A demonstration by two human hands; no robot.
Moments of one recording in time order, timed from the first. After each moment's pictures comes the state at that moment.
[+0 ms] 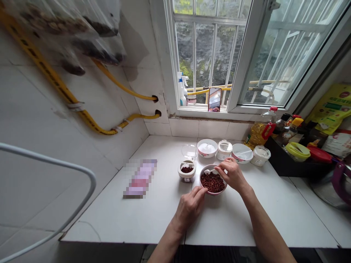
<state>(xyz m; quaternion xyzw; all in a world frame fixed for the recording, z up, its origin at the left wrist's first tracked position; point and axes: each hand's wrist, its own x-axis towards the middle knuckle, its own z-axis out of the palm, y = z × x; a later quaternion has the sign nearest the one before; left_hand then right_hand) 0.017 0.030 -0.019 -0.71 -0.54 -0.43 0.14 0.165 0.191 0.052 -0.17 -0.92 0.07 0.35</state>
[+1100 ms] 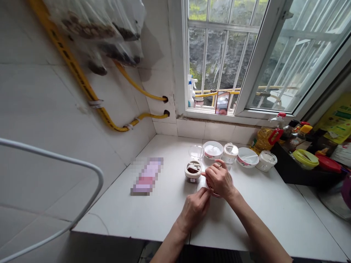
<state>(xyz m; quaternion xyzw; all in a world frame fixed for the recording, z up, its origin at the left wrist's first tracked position) 0.020 0.030 -0.026 -0.69 -0.57 -0.43 0.12 0.109 0.149 0.056 -0.08 -0.91 -0.09 0.40</state>
